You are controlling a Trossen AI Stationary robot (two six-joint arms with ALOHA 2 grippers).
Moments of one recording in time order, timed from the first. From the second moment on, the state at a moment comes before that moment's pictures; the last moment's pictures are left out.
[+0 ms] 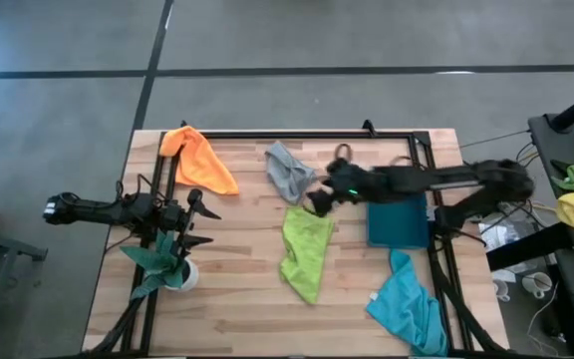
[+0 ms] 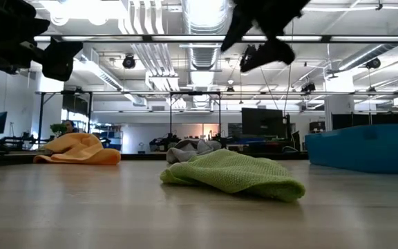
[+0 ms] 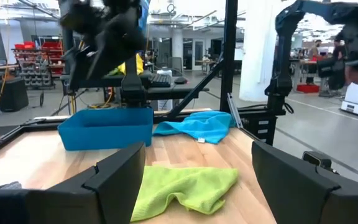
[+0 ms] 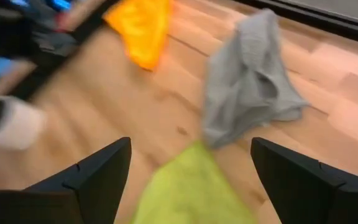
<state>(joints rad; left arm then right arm) -0.12 0.11 0.00 0.15 0.10 -0.02 -0.03 1.48 1.20 -0.50 0.32 0.76</state>
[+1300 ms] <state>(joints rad) -0.12 0.13 0.00 0.23 0.10 -0.02 -0.27 2.16 1.76 -0.74 0.26 0.87</state>
